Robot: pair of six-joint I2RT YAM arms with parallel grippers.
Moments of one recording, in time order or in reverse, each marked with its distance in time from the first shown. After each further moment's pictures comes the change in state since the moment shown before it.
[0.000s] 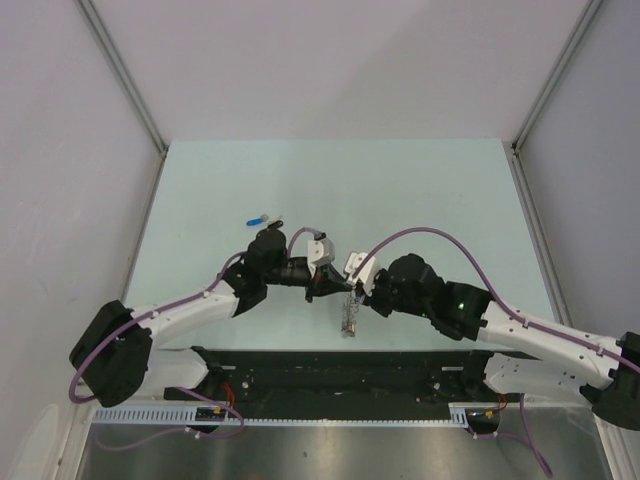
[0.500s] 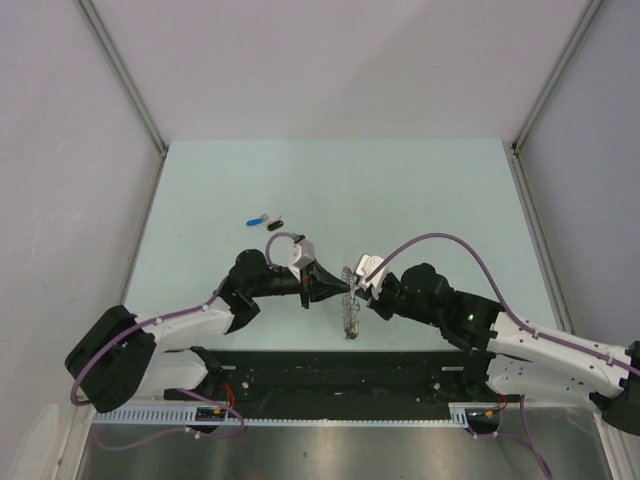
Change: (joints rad) left arm 0.001 -0.051 -0.198 0.454 -0.048 -0.309; right arm 0.031 -0.088 -0.081 0.114 0.047 0.043
